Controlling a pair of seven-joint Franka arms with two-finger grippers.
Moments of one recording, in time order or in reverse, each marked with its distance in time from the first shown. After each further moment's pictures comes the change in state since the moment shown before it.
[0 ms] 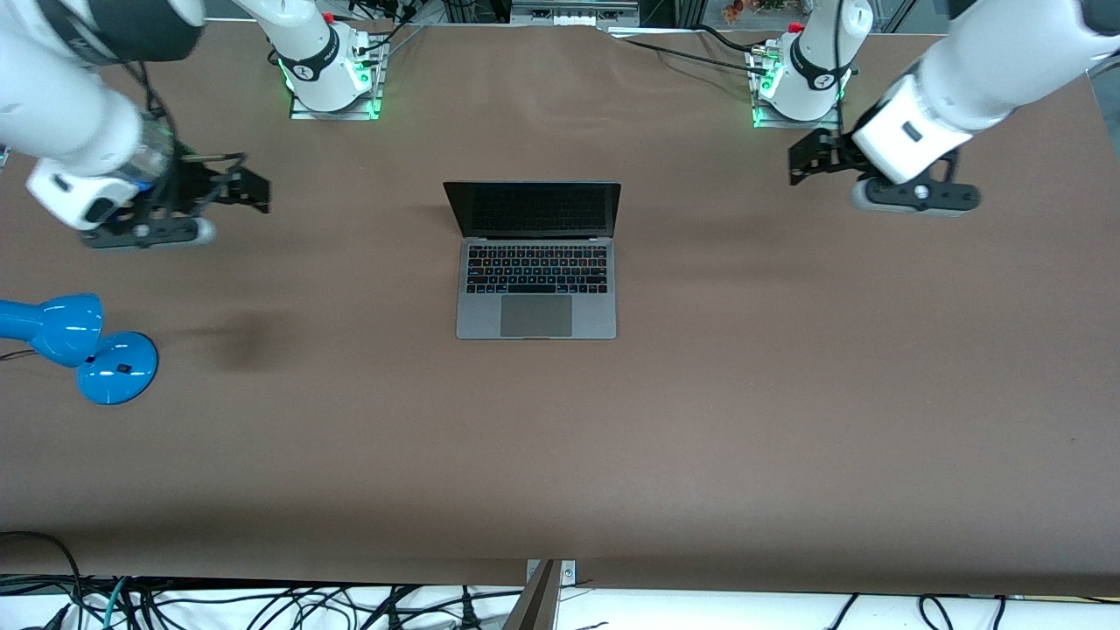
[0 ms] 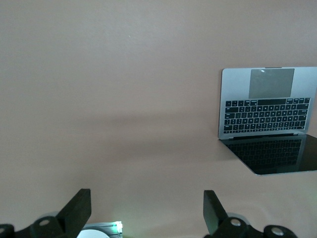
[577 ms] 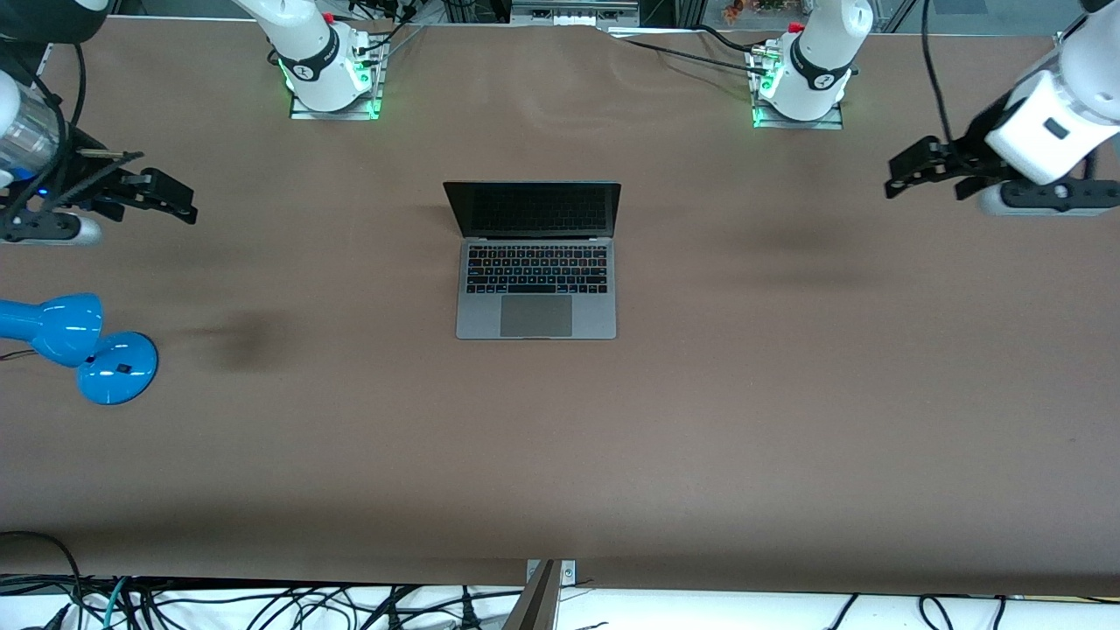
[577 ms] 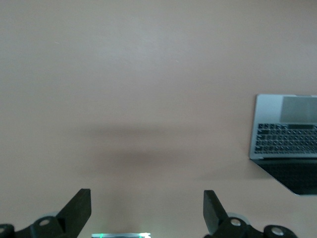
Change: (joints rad) left arm 0.009 -0.044 0.173 0.007 0.053 -0.013 0.130; right arm -0.003 -0.006 -0.166 0.072 -0.008 0.001 -0.009
